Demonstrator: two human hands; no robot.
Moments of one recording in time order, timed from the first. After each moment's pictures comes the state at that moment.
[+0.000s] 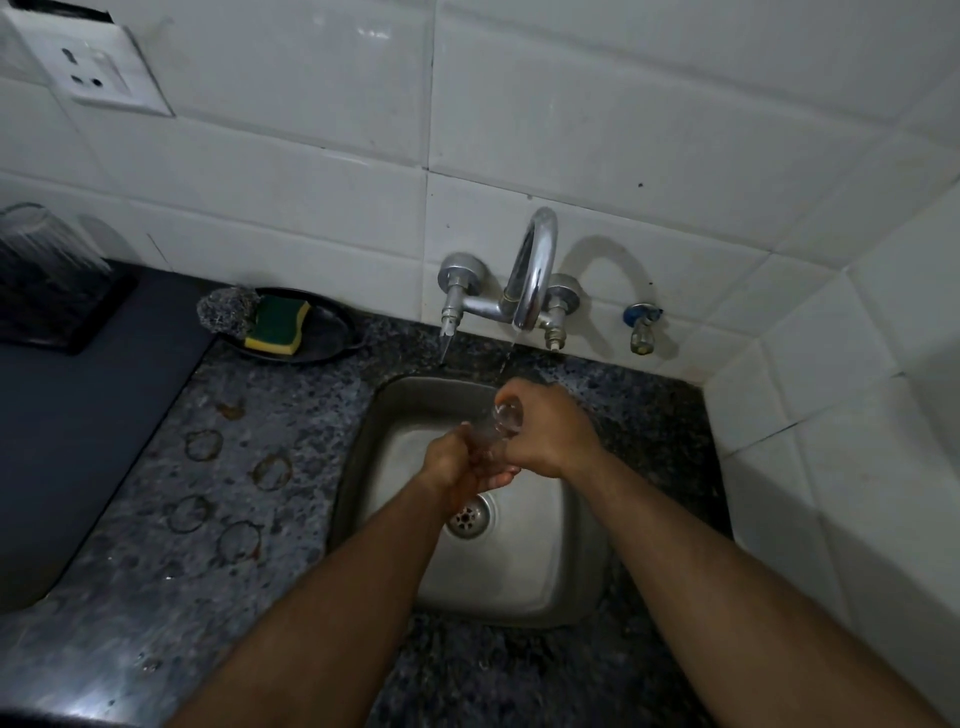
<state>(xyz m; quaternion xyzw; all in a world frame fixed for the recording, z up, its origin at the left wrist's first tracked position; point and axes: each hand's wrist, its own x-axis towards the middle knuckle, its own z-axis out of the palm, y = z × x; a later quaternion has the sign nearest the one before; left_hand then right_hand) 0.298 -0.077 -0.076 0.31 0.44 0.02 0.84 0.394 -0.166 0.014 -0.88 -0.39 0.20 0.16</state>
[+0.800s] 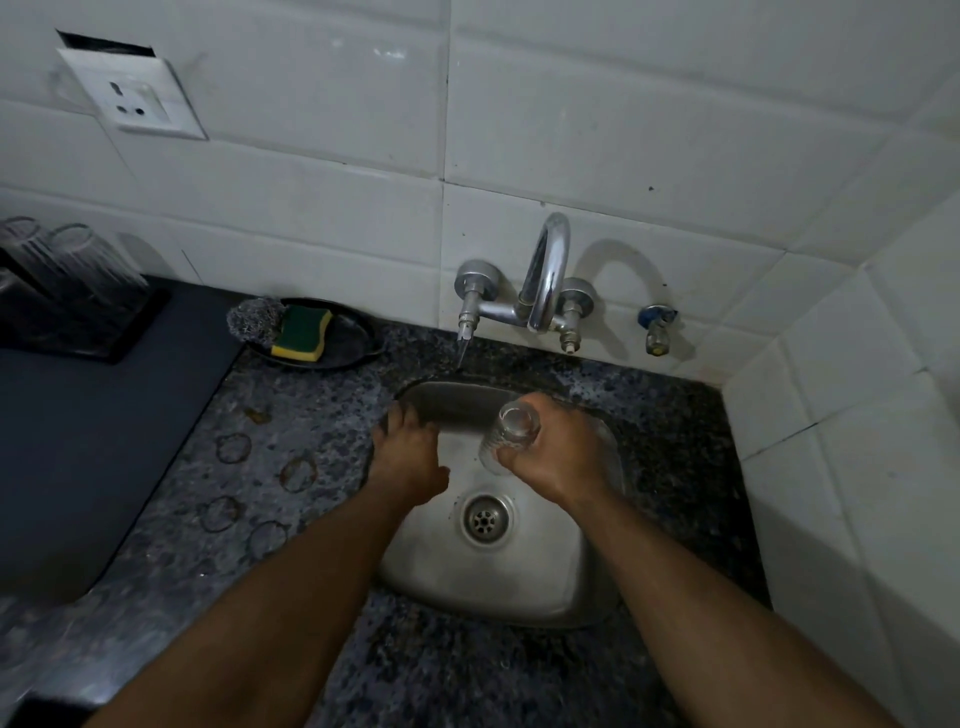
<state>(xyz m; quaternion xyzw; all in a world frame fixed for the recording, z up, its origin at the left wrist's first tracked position) 0.249 -0.013 -0.090 0.93 0.32 -0.15 0.13 0.366 -0.179 -0.009 -0.89 -0.34 0.14 0.26</state>
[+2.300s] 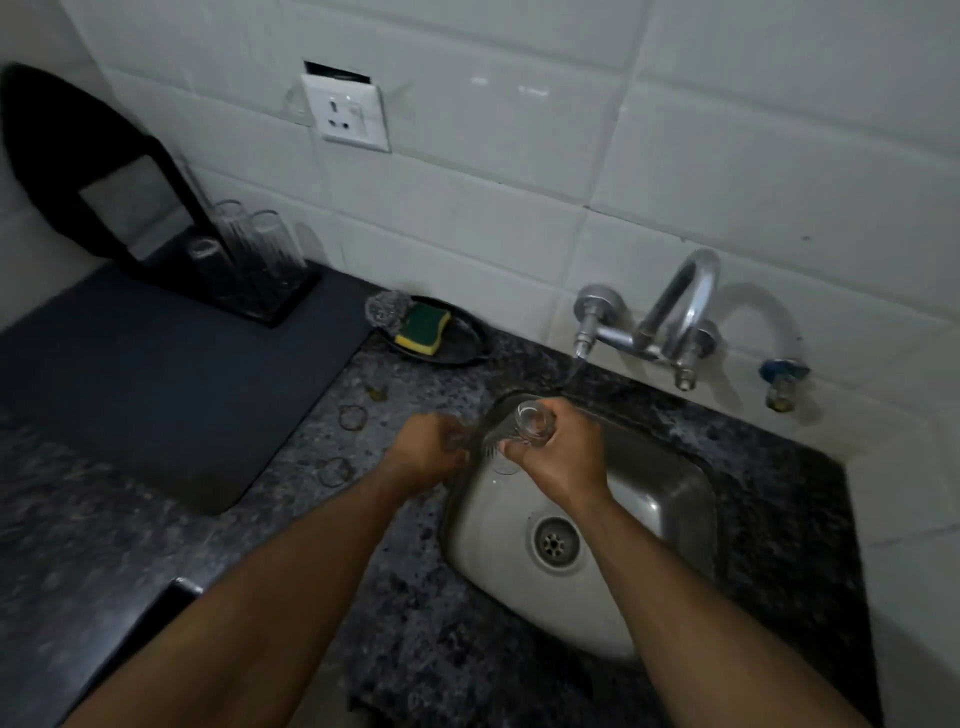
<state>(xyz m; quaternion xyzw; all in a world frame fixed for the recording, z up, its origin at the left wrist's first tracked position) 0.152 0.041 -0.057 0.86 0.40 -0.01 0.32 0.300 -0.099 -0.024 -0.84 -0.34 0.19 0.38</state>
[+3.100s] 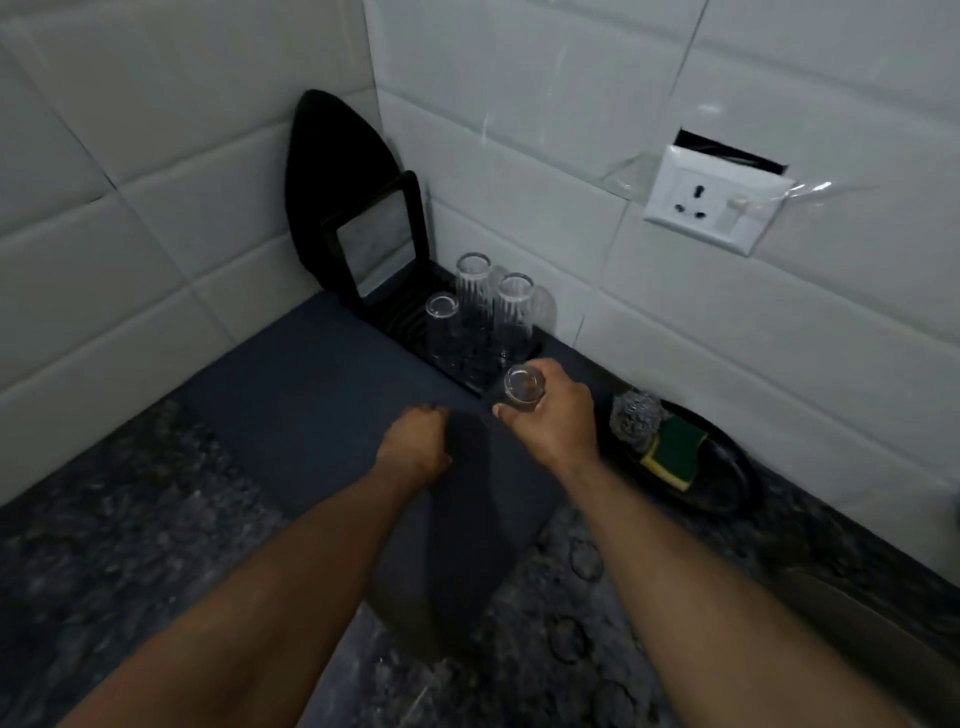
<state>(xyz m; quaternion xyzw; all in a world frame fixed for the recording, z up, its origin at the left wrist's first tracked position) -0.069 0.369 -0.085 0.81 0.54 -0.05 0.21 0.114 0.304 -0.039 -0.77 -0.48 0.21 0.36</state>
